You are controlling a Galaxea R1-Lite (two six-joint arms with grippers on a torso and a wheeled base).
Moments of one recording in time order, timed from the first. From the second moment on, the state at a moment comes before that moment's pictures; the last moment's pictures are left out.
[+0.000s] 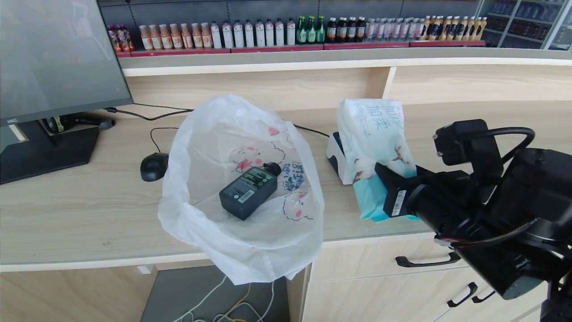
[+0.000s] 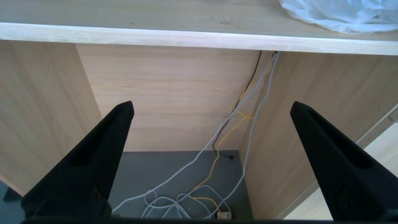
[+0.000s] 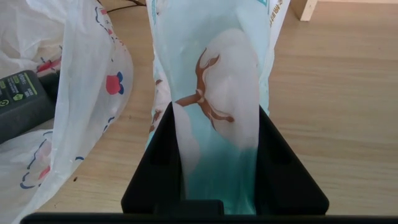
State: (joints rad) left arm 0.00 0.00 0.00 0.00 0.00 0.00; right arm 0.72 1.58 -0.59 -1.01 -0.52 -0.04
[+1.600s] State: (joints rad) left arm 0.00 0.00 0.00 0.00 0.00 0.00; right arm 0.76 1.52 -0.48 -1.43 -0.39 -0.06
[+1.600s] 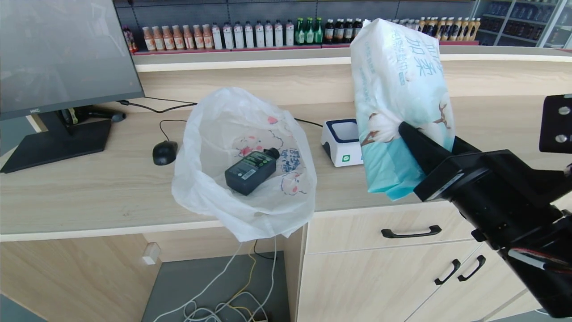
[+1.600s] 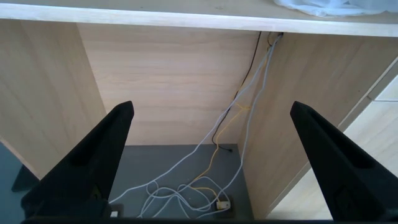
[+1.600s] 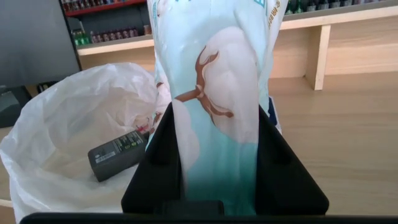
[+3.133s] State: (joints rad) left arm 0.00 0.00 0.00 0.00 0.00 0.00; right arm 0.82 1.71 -0.67 -1.49 -0.37 -0.10
